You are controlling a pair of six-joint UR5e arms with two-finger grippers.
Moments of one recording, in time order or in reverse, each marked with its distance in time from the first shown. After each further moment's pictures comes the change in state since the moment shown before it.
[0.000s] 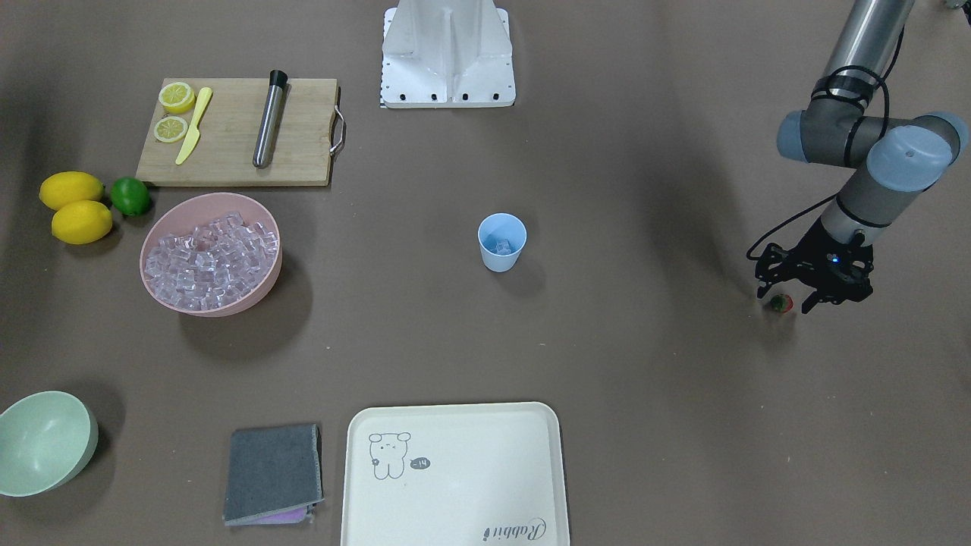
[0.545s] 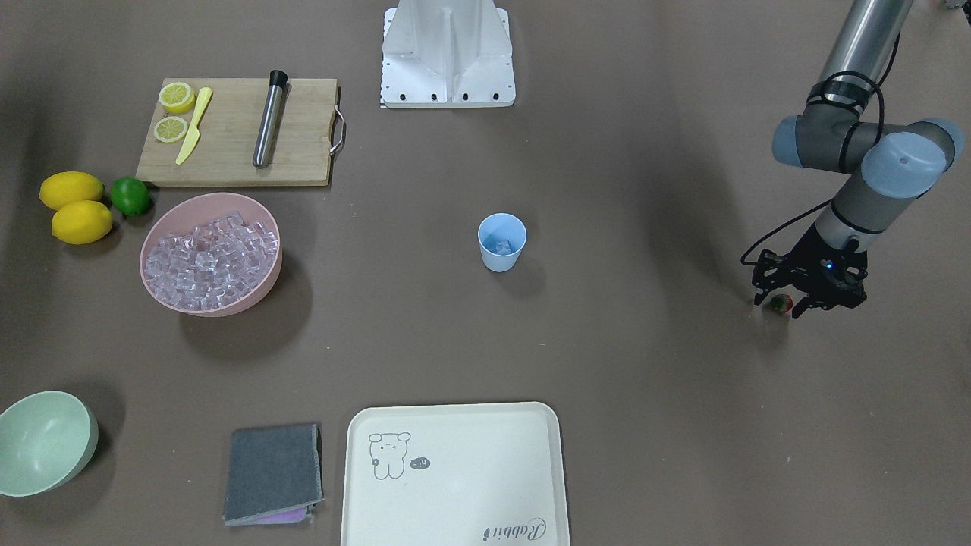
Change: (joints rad) left arm 0.002 -0.025 0.013 0.004 -0.001 0.001; right arm 0.000 0.001 0.001 0.000 0.000 0.000
